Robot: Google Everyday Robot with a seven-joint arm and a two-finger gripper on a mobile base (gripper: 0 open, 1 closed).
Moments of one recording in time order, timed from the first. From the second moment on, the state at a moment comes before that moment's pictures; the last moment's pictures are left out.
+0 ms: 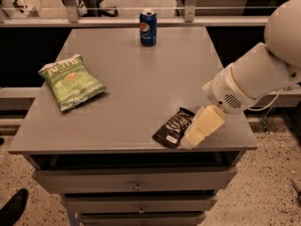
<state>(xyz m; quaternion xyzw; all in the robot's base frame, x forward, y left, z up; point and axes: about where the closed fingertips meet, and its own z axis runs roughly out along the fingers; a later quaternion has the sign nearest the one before) 0.459 -0.124 0.859 -0.50 0.82 0.14 0.23</state>
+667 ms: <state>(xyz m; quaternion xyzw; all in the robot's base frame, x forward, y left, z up) 0.466 -0.105 0.828 -0.47 0.84 0.14 0.25</state>
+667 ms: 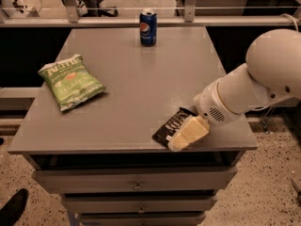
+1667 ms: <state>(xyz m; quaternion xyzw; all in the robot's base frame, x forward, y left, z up) 0.469 -0.099 0.824 -0.45 0.85 0.15 0.24</state>
